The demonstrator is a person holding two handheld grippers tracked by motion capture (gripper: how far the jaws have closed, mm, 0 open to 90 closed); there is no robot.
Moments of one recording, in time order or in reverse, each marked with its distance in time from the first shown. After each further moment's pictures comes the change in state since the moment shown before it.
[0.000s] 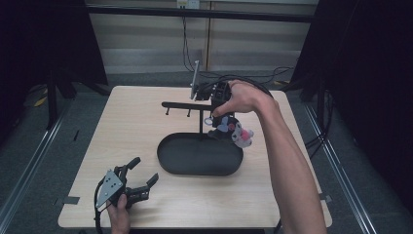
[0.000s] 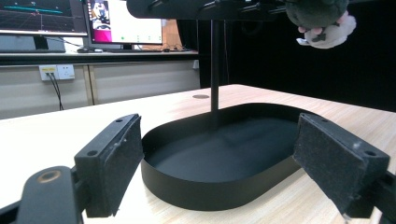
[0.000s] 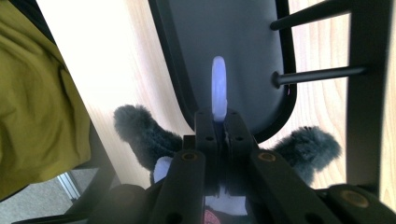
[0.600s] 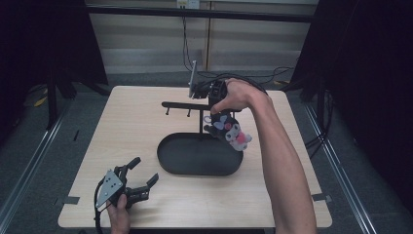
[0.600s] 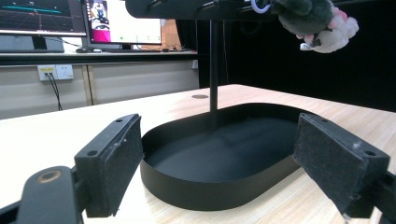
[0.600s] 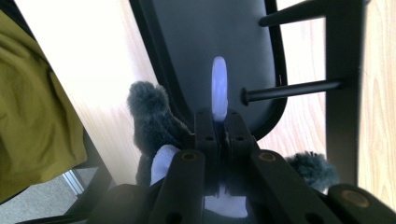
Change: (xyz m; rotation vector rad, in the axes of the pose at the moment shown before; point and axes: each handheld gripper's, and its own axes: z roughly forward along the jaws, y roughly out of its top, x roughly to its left) left arm 0.001 0.000 -0.001 0.008 -0.005 0.012; right arm -0.017 0.011 0.010 0.045 0.001 0.036
